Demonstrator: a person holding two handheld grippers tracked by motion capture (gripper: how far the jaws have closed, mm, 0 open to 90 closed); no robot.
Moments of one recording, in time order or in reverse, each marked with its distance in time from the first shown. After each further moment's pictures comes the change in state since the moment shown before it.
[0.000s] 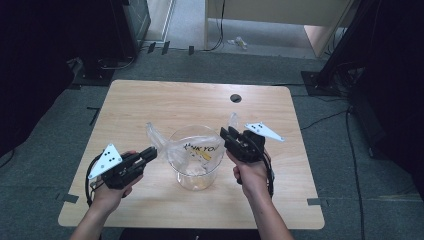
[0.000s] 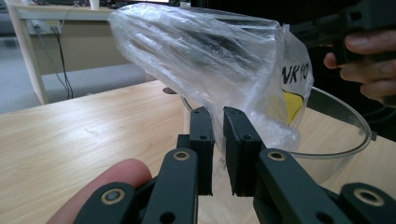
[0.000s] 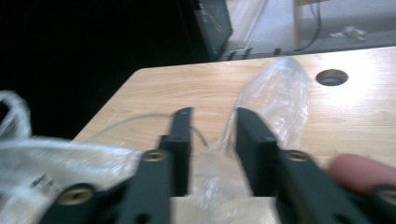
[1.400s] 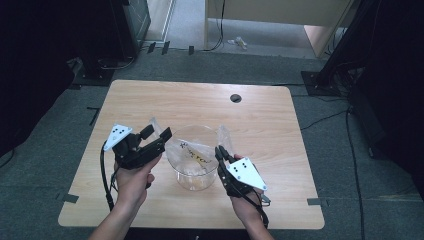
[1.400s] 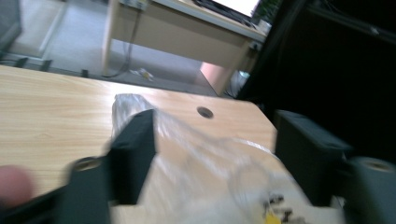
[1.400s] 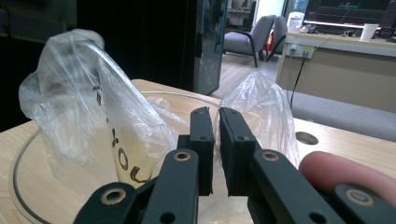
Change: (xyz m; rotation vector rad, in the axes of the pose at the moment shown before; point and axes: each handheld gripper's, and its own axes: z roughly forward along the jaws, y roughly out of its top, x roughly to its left) left arm -0.037 0.060 0.035 -0.023 0.261 -0.352; right arm 0.037 -0.063 -0.030 -0.221 -0.061 -0.390
